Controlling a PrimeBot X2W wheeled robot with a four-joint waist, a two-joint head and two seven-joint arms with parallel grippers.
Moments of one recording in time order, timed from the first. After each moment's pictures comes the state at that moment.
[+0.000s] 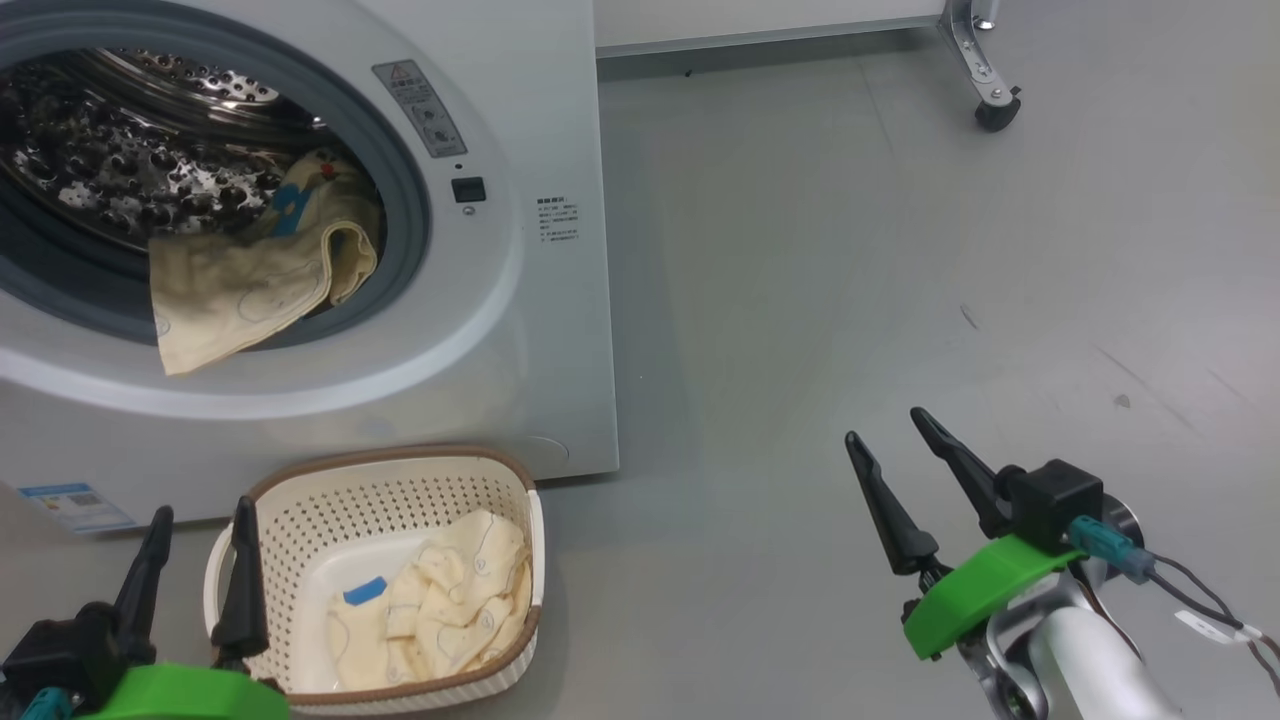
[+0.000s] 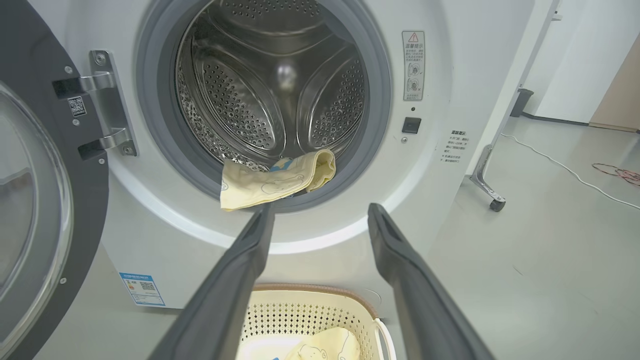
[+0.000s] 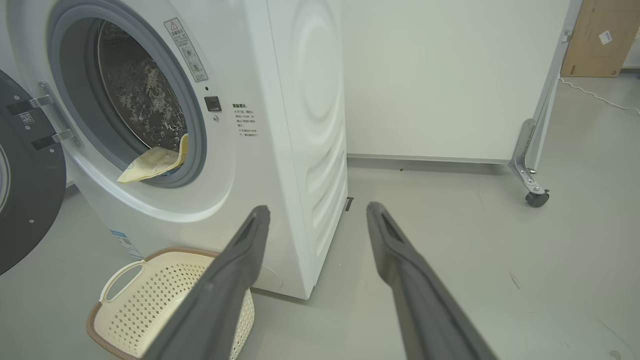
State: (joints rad) left arm -0.01 0.30 -0.10 0.16 -0.43 0.00 -0.26; right arm -0.16 -0.05 0.20 0.34 0.15 0.13 -0.25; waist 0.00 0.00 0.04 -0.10
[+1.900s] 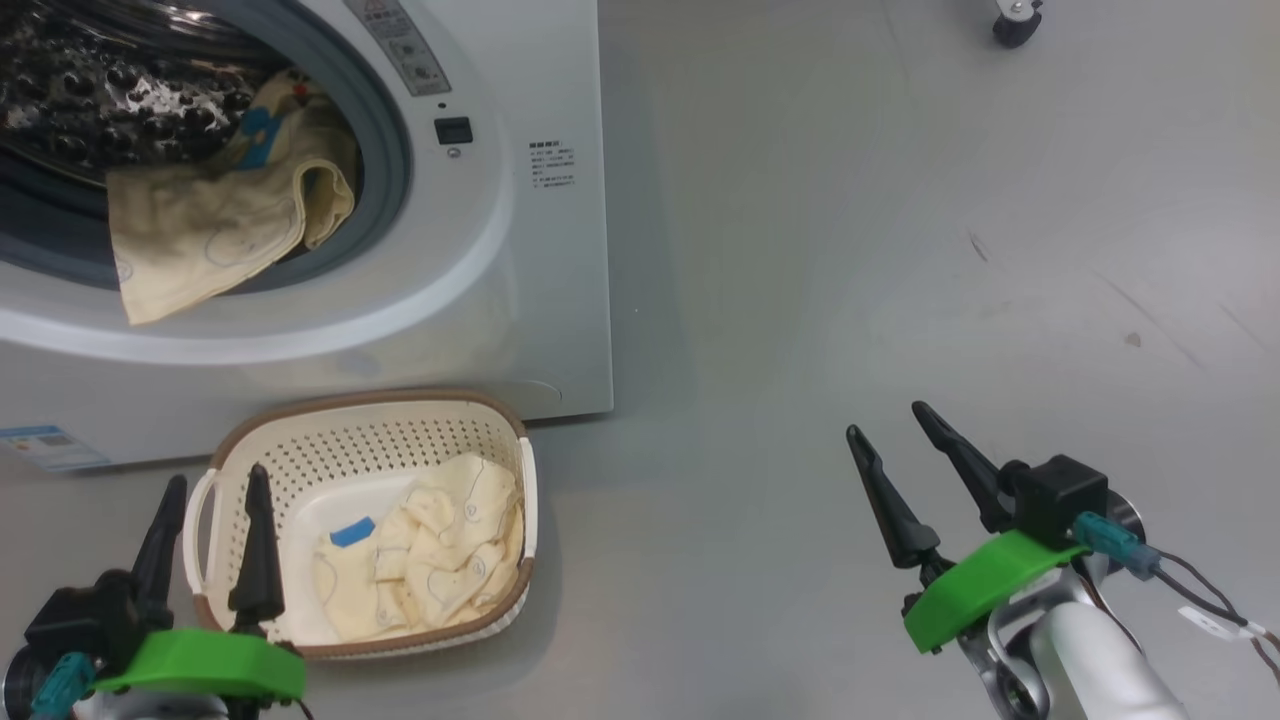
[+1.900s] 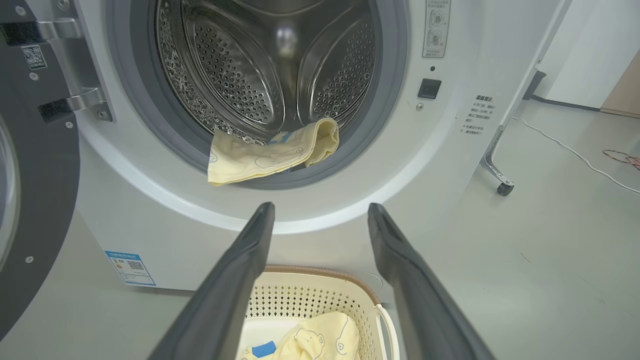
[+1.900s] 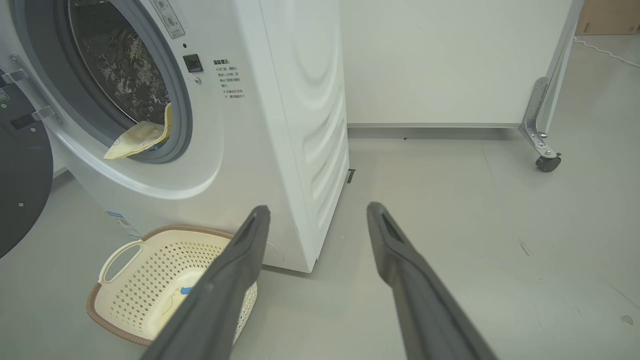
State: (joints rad) left arm -0.08 0.16 0.02 0.25 -0.29 -0.12 -0.26; right arm -0.15 -0.05 0.19 0.33 0.16 0.13 -0.25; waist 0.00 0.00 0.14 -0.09
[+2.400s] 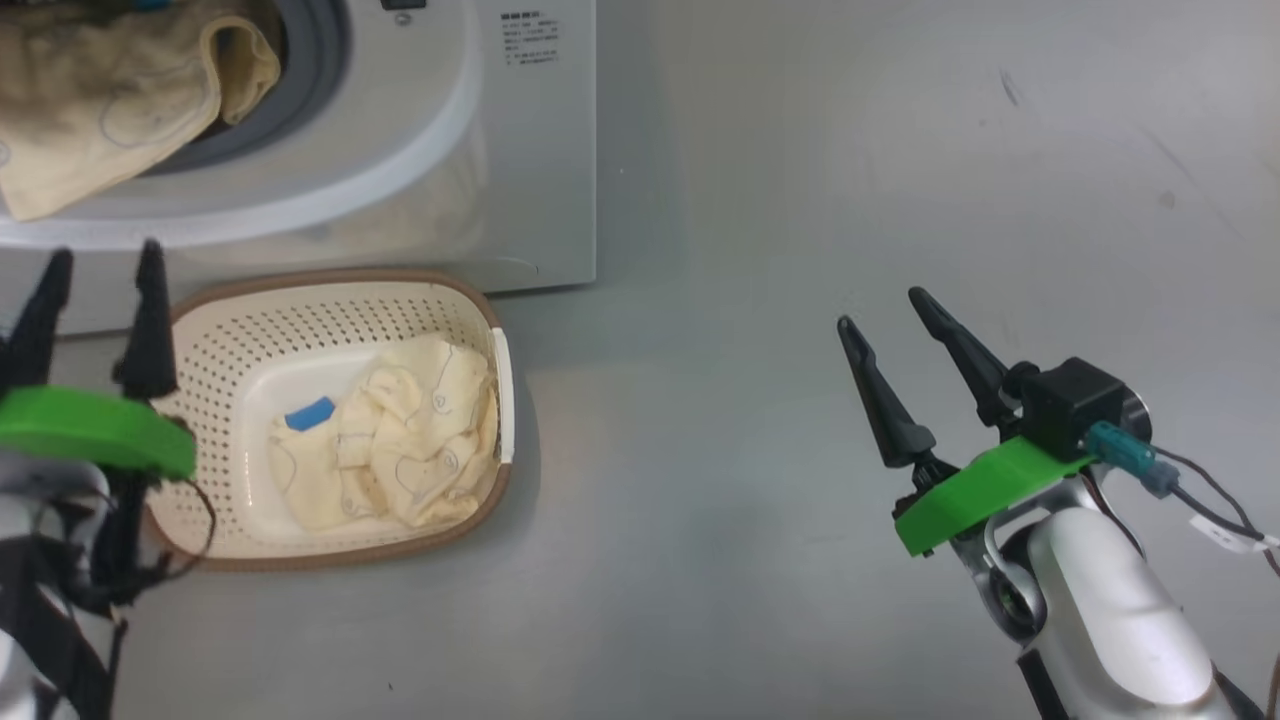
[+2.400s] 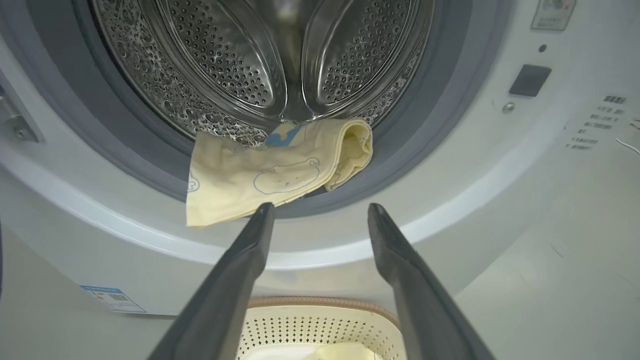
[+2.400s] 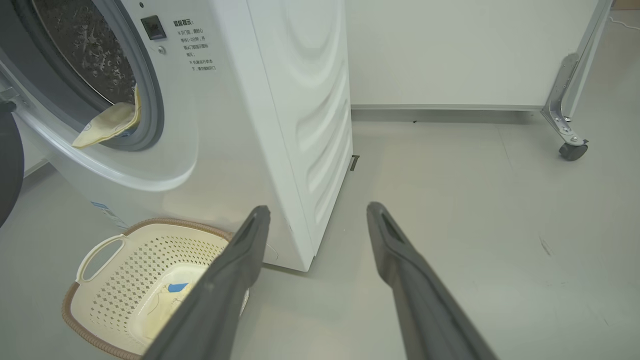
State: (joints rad) left arm -0.41 0.29 -0.01 0.32 -0.38 -0.12 -0.11; right arm -0.28 -0.05 0.20 0.28 0.15 0.13 -0.25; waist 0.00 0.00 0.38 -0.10
